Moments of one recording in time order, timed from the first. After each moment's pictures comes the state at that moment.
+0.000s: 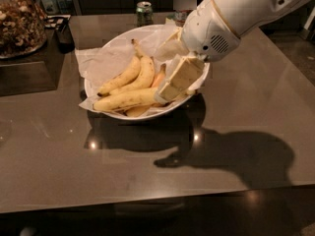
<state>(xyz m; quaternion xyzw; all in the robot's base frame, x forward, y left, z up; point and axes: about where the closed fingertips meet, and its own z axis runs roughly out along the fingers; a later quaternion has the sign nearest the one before) 0.484 -0.020 0.969 -0.67 0.65 0.22 0.29</state>
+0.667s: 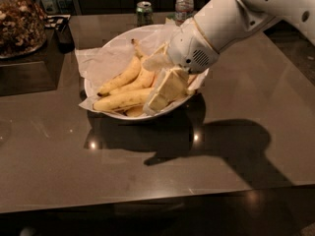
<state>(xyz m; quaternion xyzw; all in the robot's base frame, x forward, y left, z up) 0.489 0.009 0.937 -0.67 0.64 0.27 0.27</state>
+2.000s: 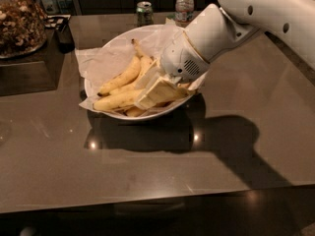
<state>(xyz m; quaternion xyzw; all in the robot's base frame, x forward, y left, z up) 0.489 0.020 0.913 -0.67 0.64 0.29 0.25</state>
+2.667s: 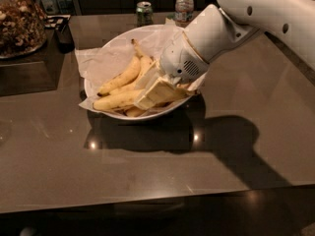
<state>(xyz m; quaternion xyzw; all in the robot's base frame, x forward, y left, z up) 0.487 0.019 0.913 -0.67 0.64 0.28 0.25</state>
